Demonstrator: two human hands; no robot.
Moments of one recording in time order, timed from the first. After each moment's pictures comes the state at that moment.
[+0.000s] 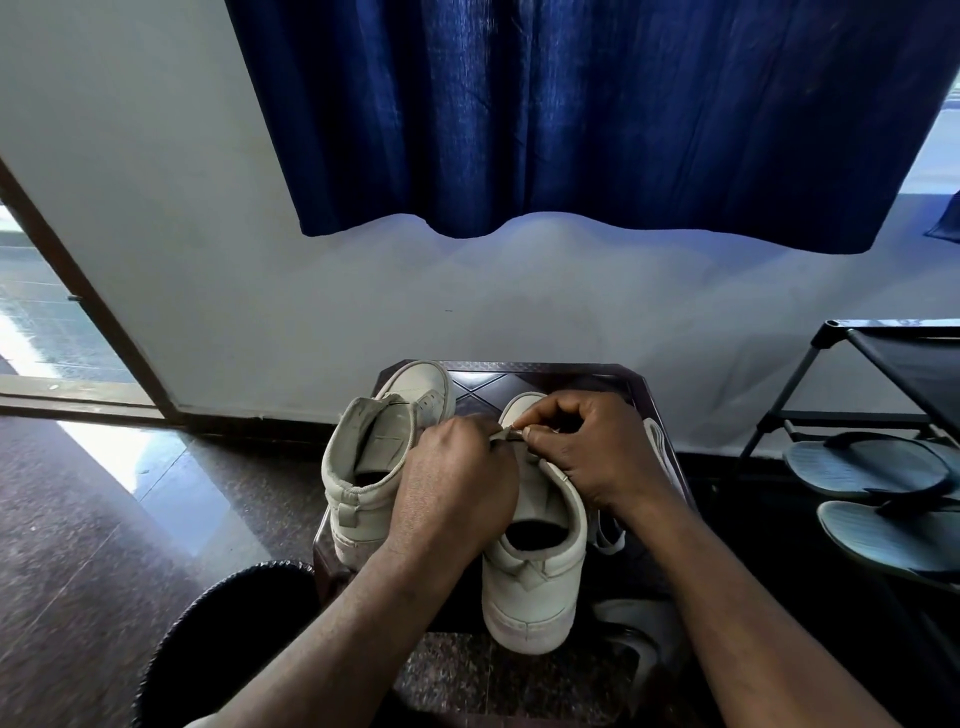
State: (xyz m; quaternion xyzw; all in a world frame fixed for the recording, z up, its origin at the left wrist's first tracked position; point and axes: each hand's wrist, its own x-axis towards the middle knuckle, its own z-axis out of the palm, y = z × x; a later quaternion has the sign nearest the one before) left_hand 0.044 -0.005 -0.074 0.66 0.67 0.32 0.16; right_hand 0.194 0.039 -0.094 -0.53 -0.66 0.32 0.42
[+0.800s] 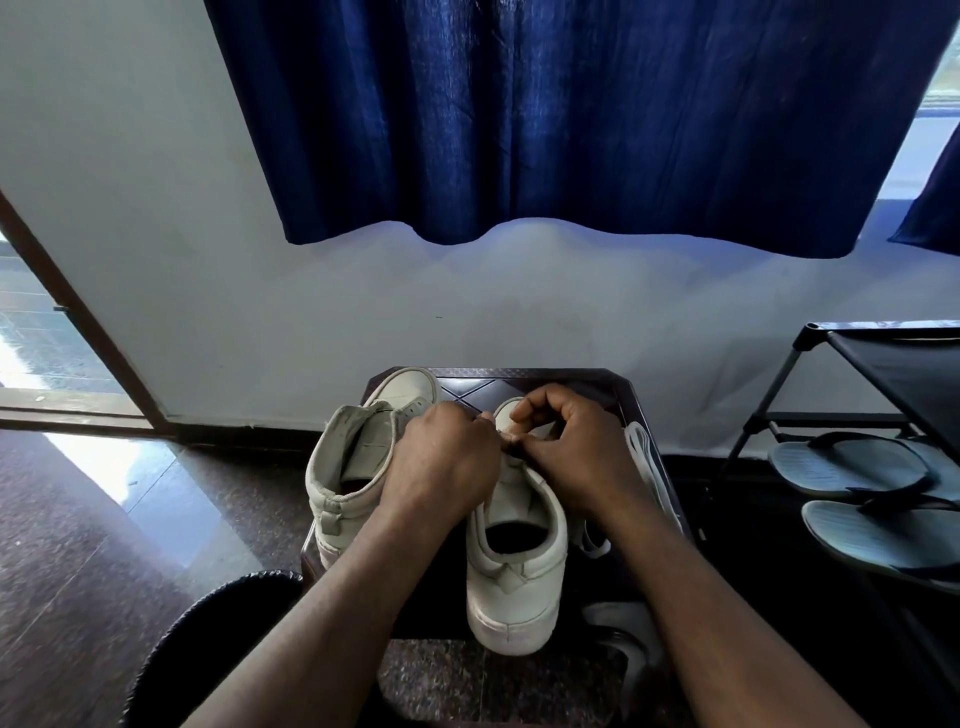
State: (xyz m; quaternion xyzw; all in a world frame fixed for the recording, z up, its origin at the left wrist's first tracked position) left_hand 0.045 0.020 -0.061 0.59 0.72 0.27 0.25; right_hand 0.191 0.047 -0.104 -0.57 -0.64 0.30 0.42
